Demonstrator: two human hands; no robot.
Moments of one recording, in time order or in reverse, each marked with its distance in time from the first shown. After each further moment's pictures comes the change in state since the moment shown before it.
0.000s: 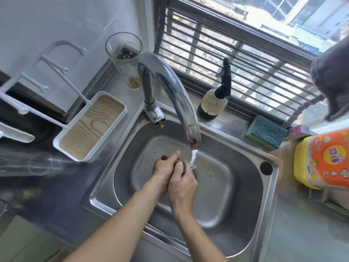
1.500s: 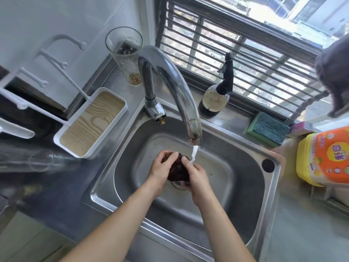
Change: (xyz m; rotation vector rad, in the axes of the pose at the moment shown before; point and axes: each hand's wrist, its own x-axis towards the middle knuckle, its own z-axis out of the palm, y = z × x) left_hand 0.013 -0.021 -0.025 0.090 -0.136 0.277; right_hand 0.049 0.020 -0.028 0.454 -0.411 0.619
